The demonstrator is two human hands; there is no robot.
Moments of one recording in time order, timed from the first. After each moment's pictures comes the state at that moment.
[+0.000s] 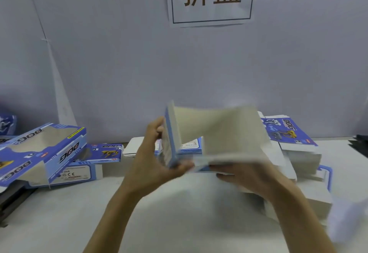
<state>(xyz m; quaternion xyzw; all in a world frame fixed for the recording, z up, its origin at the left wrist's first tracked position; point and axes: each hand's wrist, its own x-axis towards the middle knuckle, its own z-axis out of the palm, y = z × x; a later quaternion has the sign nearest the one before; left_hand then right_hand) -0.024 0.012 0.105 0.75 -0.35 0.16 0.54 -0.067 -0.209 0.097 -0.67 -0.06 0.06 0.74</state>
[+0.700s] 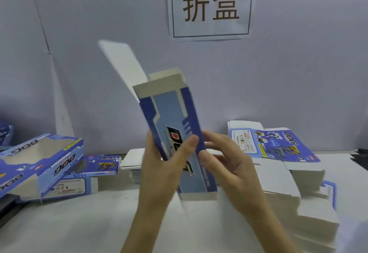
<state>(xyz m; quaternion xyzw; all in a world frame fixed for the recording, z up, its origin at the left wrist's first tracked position) -0.045 -0.029 0.126 0.60 -0.23 0.16 0.75 -0.070 -0.165 0.108 -0.72 -0.22 -0.31 0.59</state>
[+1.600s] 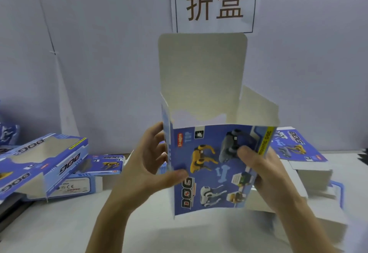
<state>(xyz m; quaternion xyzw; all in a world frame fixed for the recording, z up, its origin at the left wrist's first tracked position) -0.026 0.025 0.121 0.64 -0.36 0.03 0.68 -0.077 -0.199 0.115 -0.66 -0.20 -0.20 0.70</state>
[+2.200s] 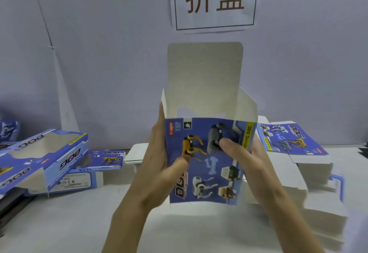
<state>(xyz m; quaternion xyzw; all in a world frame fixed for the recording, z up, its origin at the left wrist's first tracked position) -0.028 0.002 0.105 0.69 -0.36 0.10 0.62 -0.069 -0.184 0.111 -0.67 -0.20 -0.25 0.67</state>
